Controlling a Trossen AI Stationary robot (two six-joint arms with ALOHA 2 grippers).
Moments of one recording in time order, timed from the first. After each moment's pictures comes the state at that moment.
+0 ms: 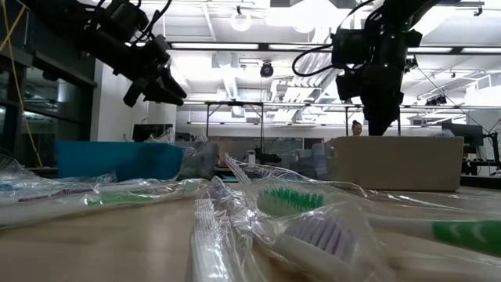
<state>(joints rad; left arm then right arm) 0.67 0.99 0.60 0.00 0.15 0.95 -0.45 1.38 0.90 -0.84 -0.22 0.09</state>
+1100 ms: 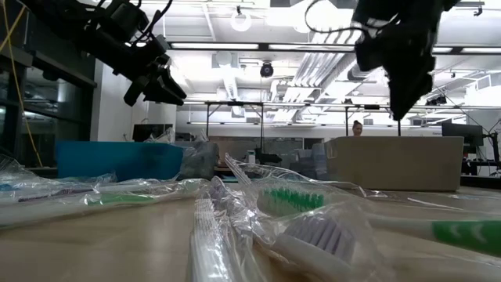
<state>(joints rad) 0.67 0.99 0.60 0.00 0.15 0.91 -0.13 1.19 0.90 -0.94 -0.08 0.53</state>
